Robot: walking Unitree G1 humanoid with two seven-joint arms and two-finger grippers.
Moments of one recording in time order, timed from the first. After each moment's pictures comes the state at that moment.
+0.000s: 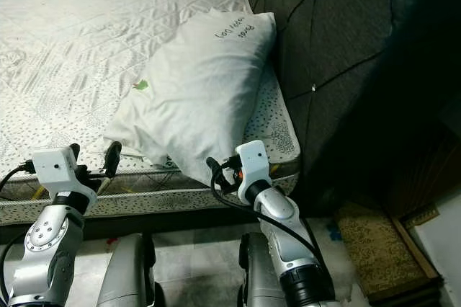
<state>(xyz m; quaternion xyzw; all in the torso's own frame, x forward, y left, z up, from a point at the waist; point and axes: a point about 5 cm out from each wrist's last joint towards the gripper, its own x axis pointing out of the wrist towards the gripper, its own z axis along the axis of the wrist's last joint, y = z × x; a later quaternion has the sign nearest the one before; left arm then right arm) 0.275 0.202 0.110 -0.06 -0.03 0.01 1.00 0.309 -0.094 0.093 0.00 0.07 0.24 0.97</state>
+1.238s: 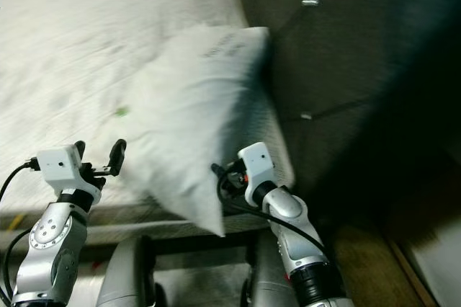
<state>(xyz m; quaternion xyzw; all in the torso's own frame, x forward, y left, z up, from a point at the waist) 0.276 0.196 0.111 -0.06 -0.03 0.00 1.00 0.308 -0.103 0.087 -0.03 0.09 0.27 0.96</state>
